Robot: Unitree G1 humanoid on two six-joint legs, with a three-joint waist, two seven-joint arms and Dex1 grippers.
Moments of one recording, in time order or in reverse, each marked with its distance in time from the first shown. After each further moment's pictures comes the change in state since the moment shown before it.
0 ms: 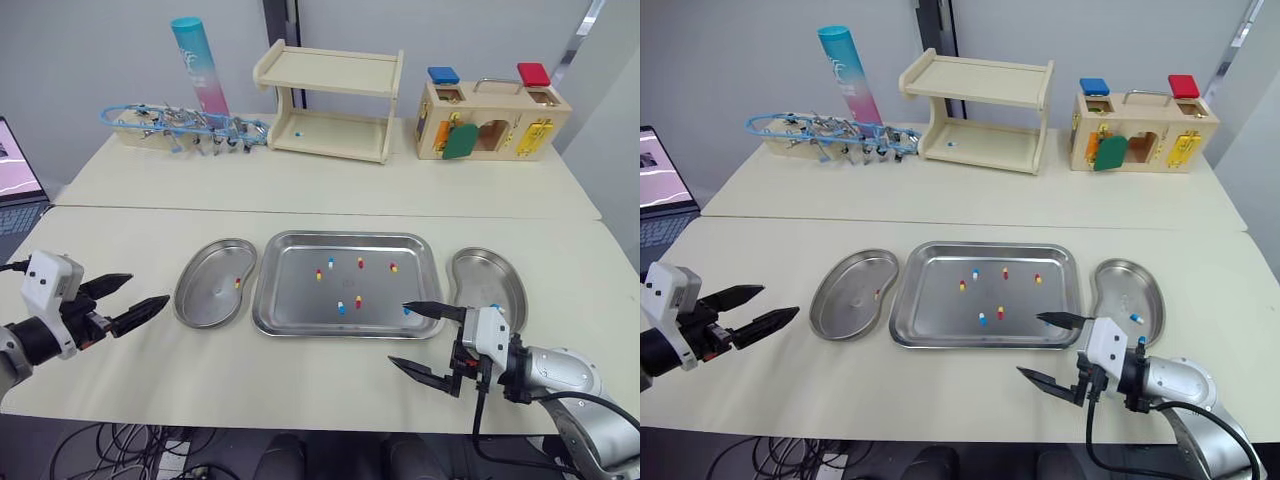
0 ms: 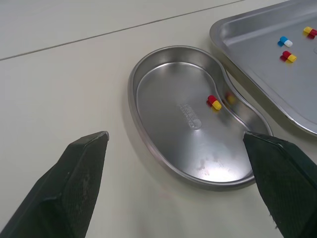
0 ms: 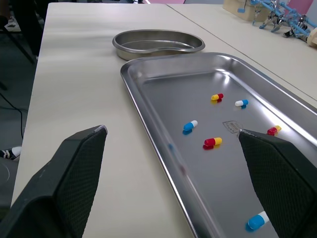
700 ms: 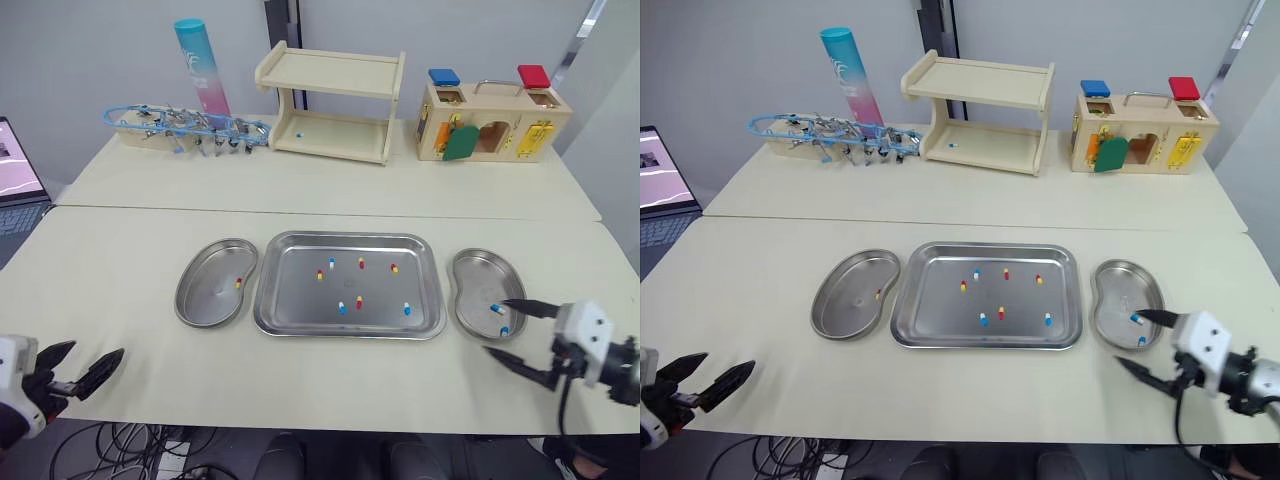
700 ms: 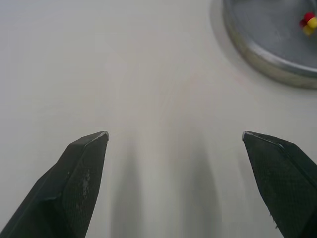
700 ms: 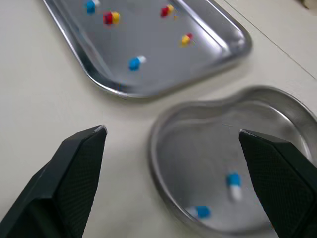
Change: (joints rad) left arm 0.307 -0.194 0.162 0.027 0.045 -0.146 0.155; right arm 0.115 -0.271 -0.433 0.287 0.022 -0.045 0.147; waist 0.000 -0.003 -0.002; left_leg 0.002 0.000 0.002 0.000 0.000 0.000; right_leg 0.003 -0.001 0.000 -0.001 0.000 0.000
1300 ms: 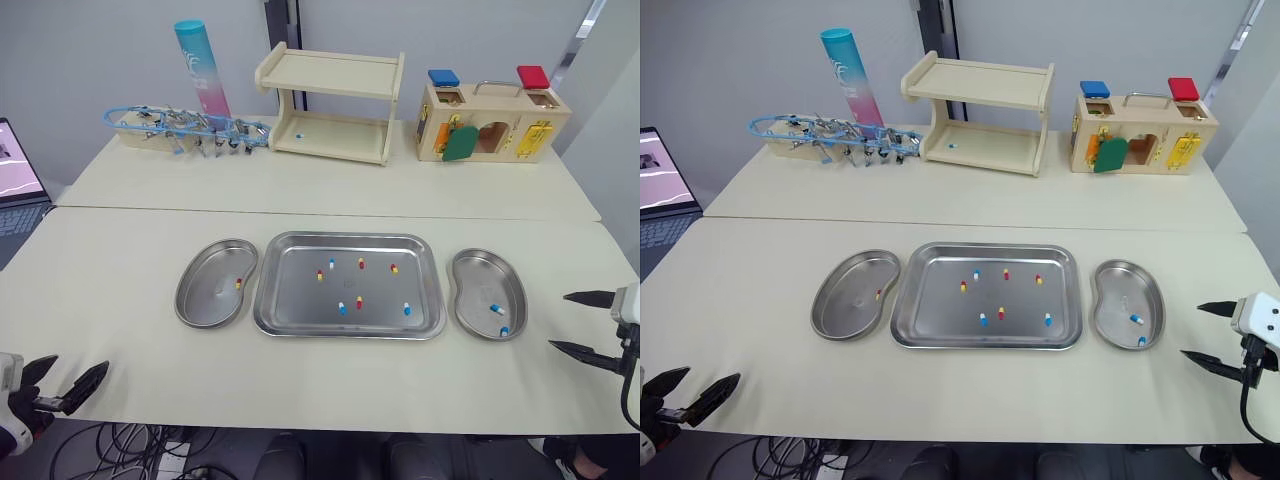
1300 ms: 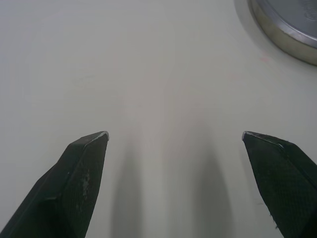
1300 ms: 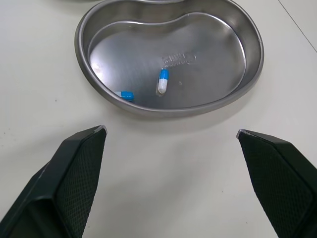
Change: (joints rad) left arm 0.014 -0.012 0.005 0.089 0.012 -0.091 -0.002; right arm -0.089 -0.169 -0.026 0.330 -0.079 -0.149 0.184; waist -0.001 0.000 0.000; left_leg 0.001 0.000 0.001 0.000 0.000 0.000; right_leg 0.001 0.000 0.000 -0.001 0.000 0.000
